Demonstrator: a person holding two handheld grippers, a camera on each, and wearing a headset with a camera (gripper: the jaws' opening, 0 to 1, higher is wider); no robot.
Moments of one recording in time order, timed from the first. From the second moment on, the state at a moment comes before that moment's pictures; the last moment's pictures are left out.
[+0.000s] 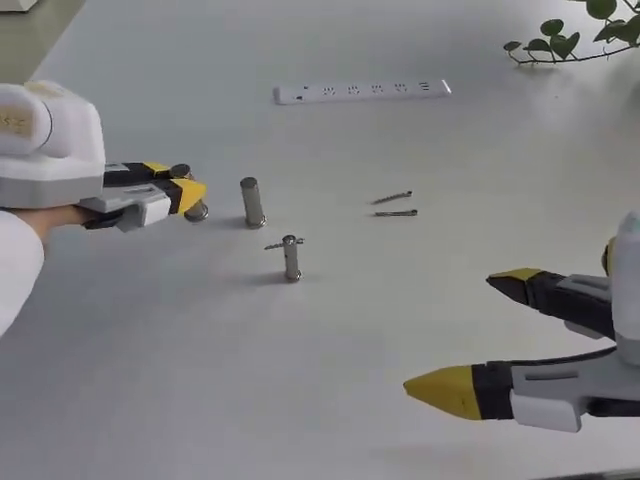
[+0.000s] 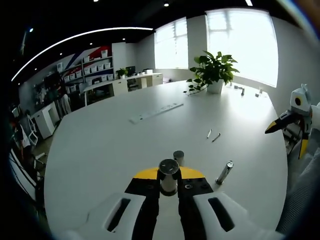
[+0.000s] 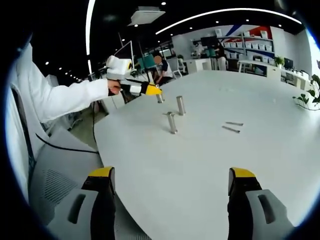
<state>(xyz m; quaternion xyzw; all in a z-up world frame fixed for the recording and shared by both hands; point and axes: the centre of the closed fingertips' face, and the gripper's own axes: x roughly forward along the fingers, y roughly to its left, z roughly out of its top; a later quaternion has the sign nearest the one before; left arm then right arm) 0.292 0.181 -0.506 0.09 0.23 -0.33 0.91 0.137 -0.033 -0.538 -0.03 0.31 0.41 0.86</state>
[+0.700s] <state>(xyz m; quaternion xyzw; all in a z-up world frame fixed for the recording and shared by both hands) 0.220 0.107 -0.511 0.06 0.23 -0.42 0.88 0.133 -0.029 -0.533 -0.04 0.30 0.41 0.86</state>
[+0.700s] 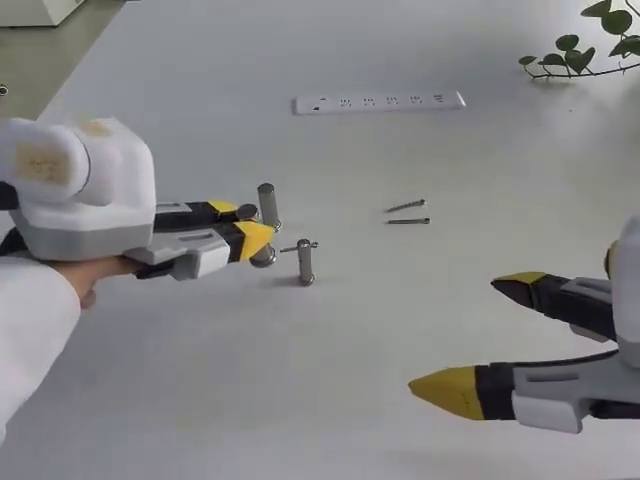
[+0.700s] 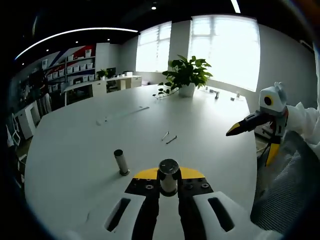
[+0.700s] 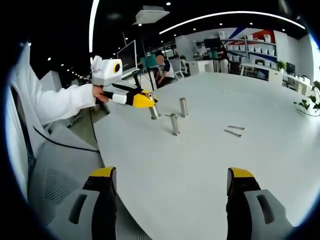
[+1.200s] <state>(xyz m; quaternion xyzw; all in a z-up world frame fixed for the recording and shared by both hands) 0.197 0.053 -0.547 0.08 0.26 -0.44 0.85 0.130 -0.027 -0.538 -0.04 0.30 0.42 0.86</state>
